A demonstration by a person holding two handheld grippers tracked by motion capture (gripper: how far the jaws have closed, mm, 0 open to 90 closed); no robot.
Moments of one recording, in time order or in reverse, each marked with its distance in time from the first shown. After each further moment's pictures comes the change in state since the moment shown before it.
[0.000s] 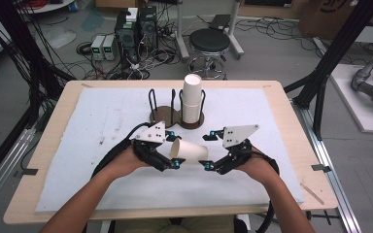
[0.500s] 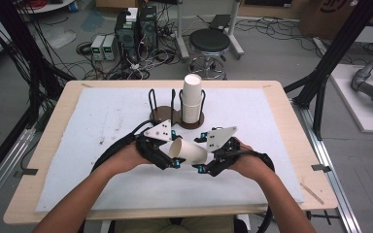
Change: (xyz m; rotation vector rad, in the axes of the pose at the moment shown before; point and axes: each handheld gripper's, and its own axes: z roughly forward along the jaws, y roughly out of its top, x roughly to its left) left arm 0.002 0.015 0.004 0.132 -0.001 0.029; right arm 0.006 0.022 0.024 0.190 0.006 -0.148
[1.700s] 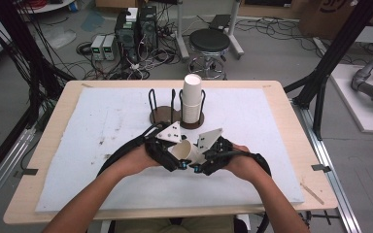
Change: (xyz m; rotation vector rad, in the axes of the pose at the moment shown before) left arm -0.004 0.007 0.016 0.003 0.045 -0.023; right arm 0.002 0.000 0.021 0.140 -0.003 0.046
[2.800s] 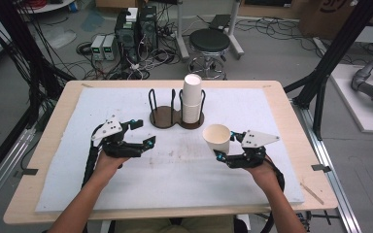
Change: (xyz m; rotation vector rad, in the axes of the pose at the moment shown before) left arm 0.021 -0.108 -0.063 -0.490 0.340 -0.355; right arm -0.004 -0.098 -0.033 -0.432 -0.231 0.345
